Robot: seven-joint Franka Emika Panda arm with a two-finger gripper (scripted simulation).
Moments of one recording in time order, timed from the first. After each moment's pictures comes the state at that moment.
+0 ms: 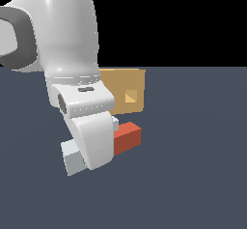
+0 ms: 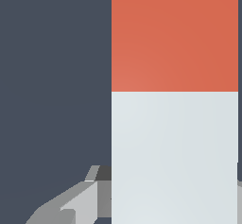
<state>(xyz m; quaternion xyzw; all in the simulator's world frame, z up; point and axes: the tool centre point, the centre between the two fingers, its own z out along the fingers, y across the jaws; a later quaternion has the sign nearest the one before) -0.084 -0.082 0.024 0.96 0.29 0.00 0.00</state>
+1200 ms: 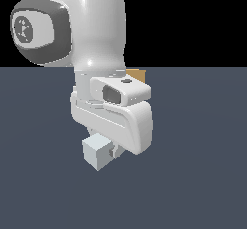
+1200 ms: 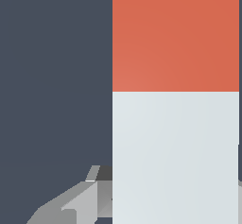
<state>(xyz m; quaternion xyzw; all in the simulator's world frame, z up) -0.040 -0.075 0.032 0.91 0.41 0.00 0.00</state>
